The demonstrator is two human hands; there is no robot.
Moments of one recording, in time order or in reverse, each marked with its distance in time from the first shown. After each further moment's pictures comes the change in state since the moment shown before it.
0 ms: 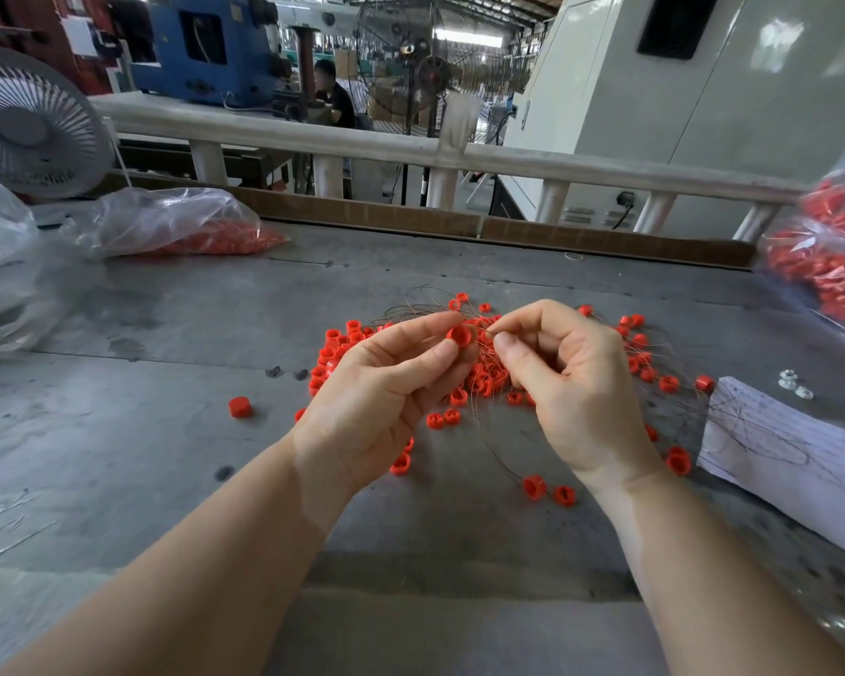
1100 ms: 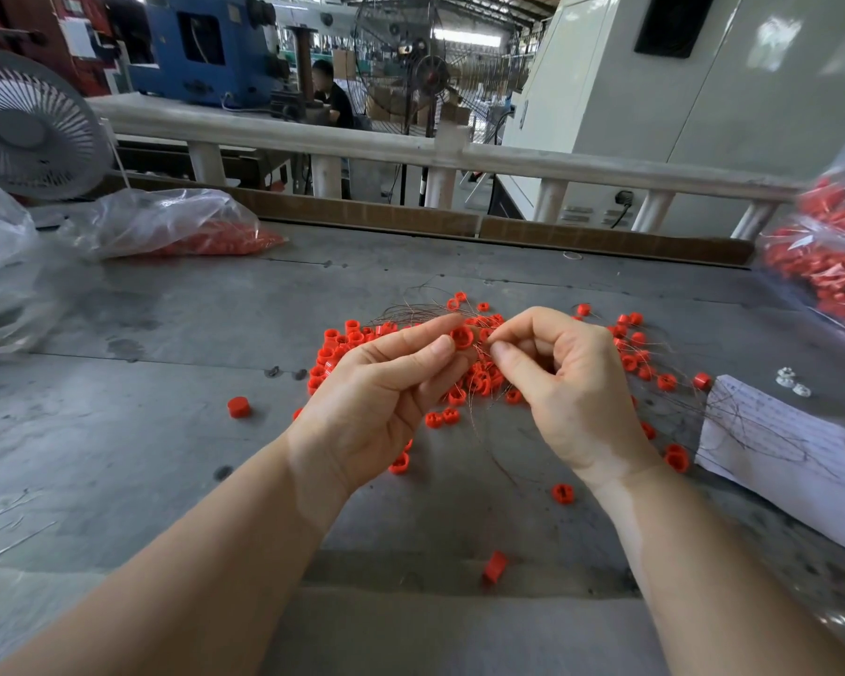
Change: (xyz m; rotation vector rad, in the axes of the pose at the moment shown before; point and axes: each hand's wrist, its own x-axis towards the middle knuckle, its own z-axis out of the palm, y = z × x) left_hand 0.000 0.005 0.001 -0.041 0.047 -0.080; right_hand 0.001 0.002 -0.001 -0.097 -0.007 0.045
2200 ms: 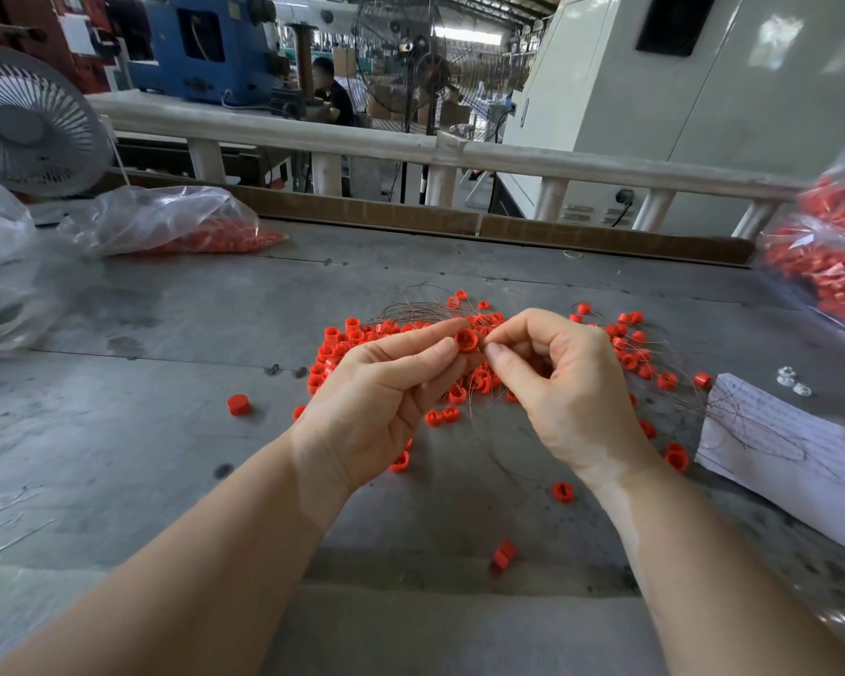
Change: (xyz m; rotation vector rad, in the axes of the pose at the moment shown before) left_hand -0.002 -0.002 0.003 0.041 0.003 -0.001; right_hand -0.001 0.003 0.000 -0.069 -0.013 -0.053
